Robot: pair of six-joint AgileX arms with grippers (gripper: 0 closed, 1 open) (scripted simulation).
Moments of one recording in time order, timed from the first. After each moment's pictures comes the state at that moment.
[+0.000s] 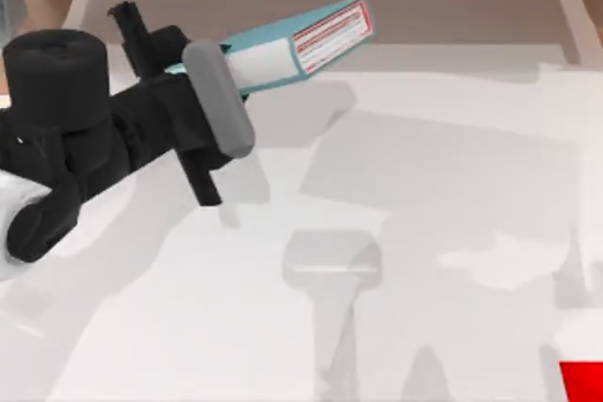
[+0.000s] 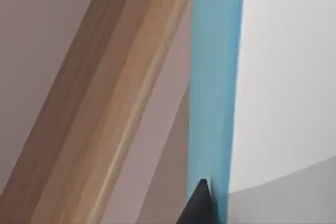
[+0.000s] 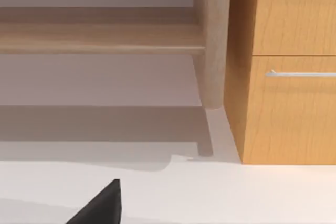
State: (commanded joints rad) left arm -0.41 1.48 0.65 0.53 0.23 1.01; right arm 0.00 0.00 0.00 0.00 0.00 0.00
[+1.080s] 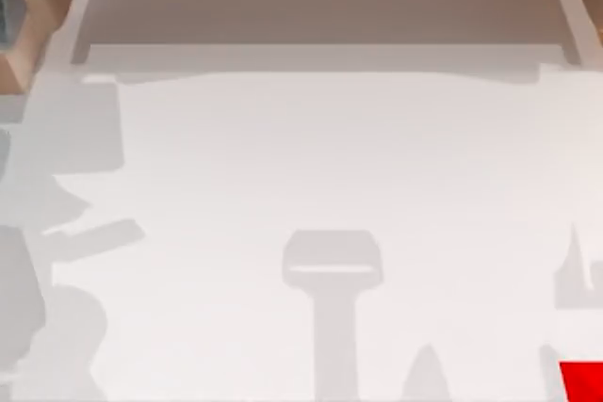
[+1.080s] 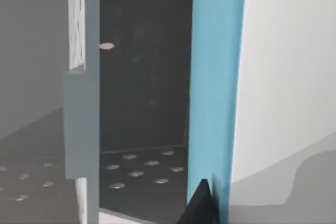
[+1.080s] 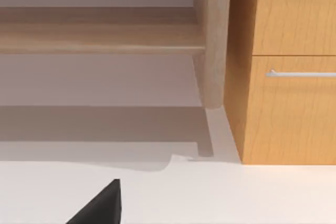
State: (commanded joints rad) left arm 0.51 1.70 0.76 0.59 0.53 1.69; right arm 0.00 0.00 0.00 0.00 0.00 0.00
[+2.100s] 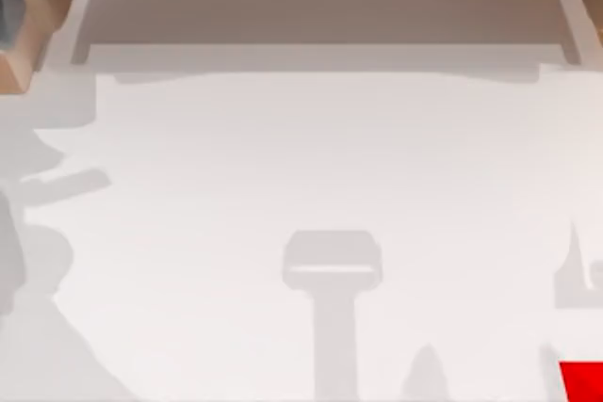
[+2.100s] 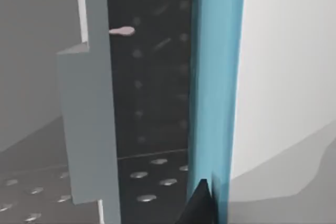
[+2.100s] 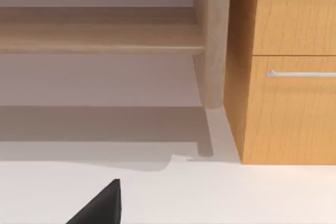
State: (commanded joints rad) left arm 0.49 1.94 0.99 0.64 0.52 1.73; right arm 0.00 0.00 0.00 0.00 0.00 0.00
